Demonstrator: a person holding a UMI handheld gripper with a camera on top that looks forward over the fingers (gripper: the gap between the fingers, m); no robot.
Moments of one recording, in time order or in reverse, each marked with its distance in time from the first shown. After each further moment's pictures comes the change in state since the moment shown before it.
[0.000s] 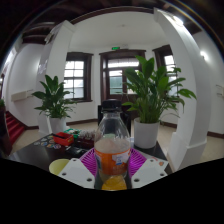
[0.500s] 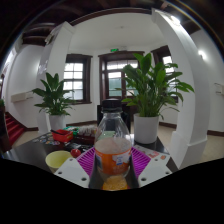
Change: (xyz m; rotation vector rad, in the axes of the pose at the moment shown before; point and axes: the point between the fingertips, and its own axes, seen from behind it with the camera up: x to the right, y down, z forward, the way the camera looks) arm -0.002 0.037 -0.002 0.030 0.008 0.009
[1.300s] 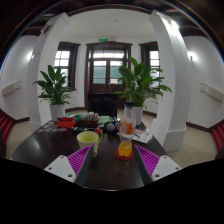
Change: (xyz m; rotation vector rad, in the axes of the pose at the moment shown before) arm -0.080 0.006 -0.182 -0.154 0.221 -0.016
